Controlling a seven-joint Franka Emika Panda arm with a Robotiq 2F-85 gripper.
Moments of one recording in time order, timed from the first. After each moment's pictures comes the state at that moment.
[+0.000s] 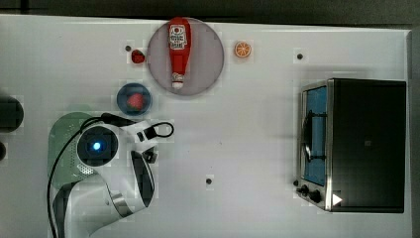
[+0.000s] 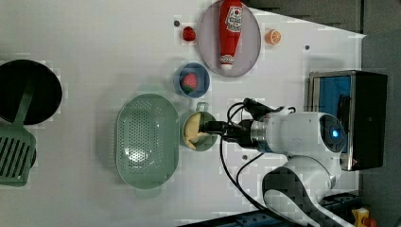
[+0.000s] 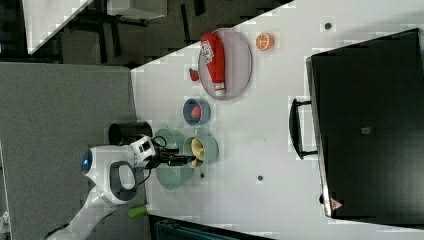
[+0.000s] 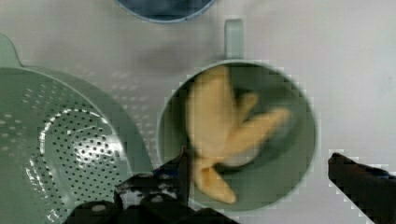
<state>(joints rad) 0.02 0.17 0.43 -2.37 0.05 0.92 -0.07</state>
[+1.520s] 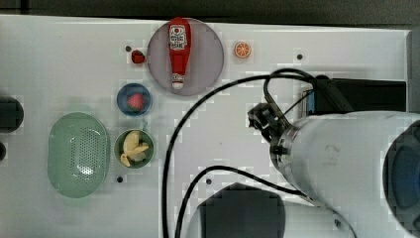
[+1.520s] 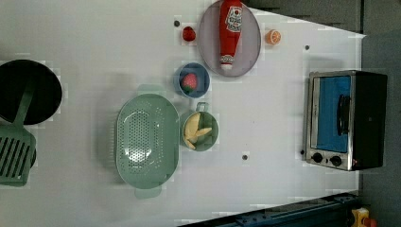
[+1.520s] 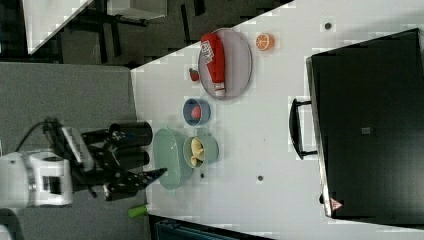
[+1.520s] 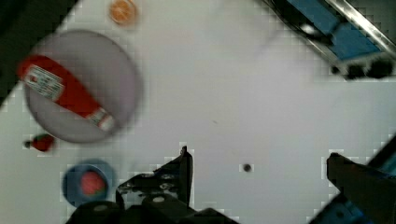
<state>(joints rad) -0.06 -0.24 -0.14 -1.88 0.01 0.07 -0.07</state>
